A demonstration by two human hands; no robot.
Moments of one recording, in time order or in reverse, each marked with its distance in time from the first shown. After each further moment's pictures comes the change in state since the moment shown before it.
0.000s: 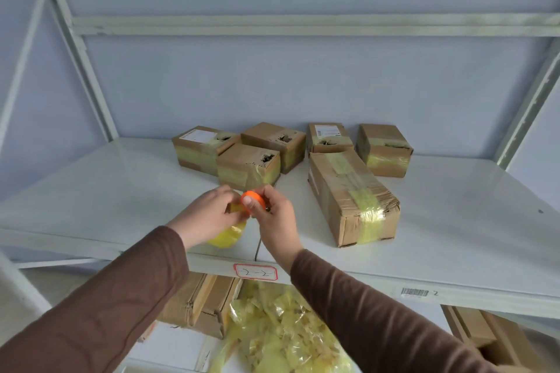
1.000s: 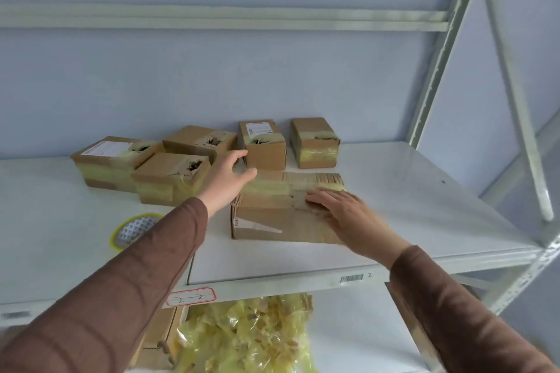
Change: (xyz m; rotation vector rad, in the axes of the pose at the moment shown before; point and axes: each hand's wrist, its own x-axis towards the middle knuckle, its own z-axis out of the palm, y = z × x) left_hand 0.132 0.098 0.064 -0.419 0.072 0.062; right_hand -0.025 0.002 -0.252 -1.220 -0.196 -0.123
